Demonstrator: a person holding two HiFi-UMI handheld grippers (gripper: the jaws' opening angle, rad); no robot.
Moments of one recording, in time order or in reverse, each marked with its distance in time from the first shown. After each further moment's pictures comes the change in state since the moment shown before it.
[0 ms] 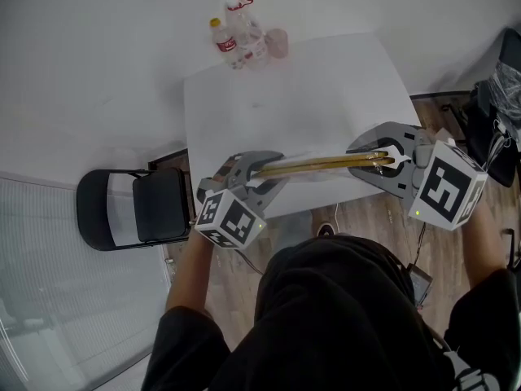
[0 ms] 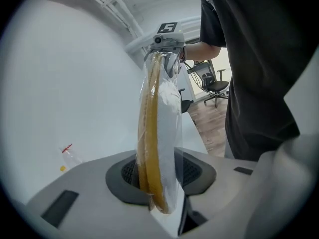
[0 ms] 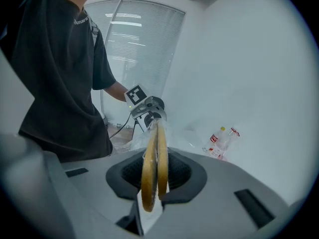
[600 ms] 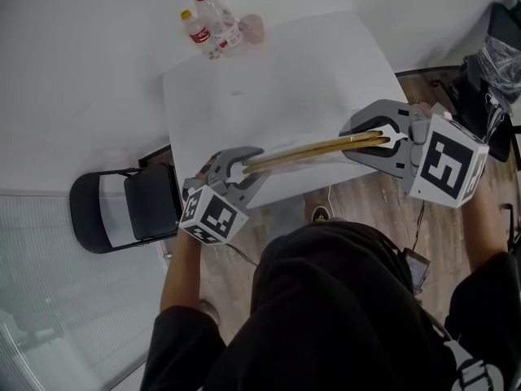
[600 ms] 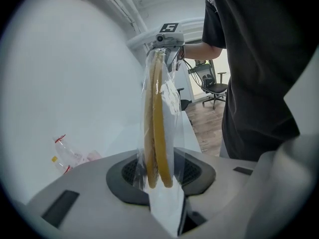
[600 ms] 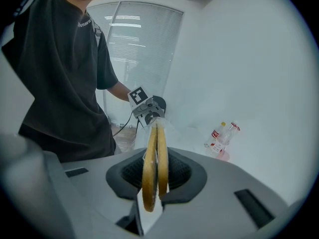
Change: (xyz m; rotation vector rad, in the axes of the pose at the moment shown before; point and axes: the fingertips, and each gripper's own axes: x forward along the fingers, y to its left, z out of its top) left arm 0.009 -0.024 -0.002 -0.056 0.025 -0.039; right arm -0.029 0.010 -0.023 0.013 -0.010 0.027
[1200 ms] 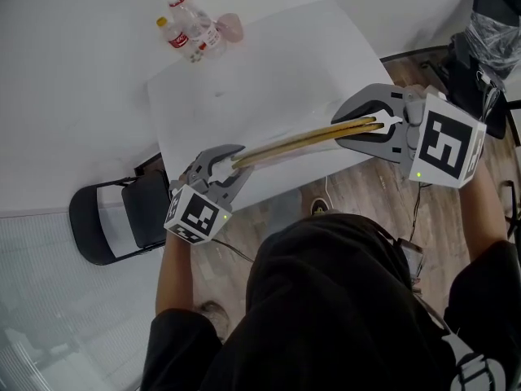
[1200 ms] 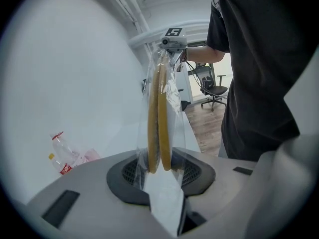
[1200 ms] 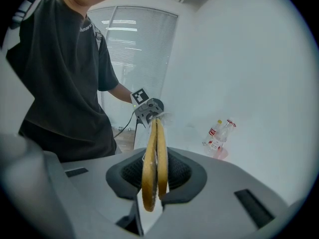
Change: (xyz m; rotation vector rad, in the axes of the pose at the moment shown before) left arm 0.003 0.011 -0.009 -0.038 -0.007 -0.035; right arm -0.010 -0.009 -0.014 0.054 -0.033 -0.018
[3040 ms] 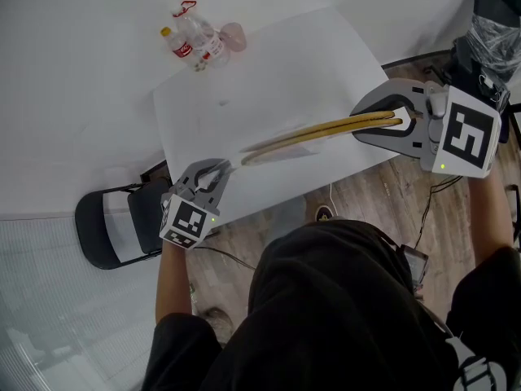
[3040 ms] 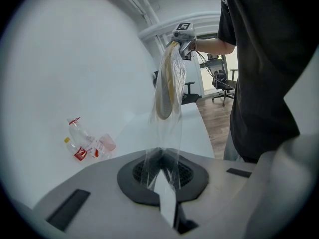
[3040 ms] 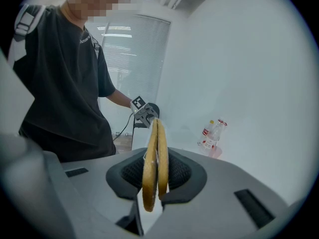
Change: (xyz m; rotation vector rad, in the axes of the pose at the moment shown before) left arm -0.021 0.021 -0.048 -0.060 0.091 0.119; right arm -0.033 -0.010 -0.006 0.041 -0.047 -0.035
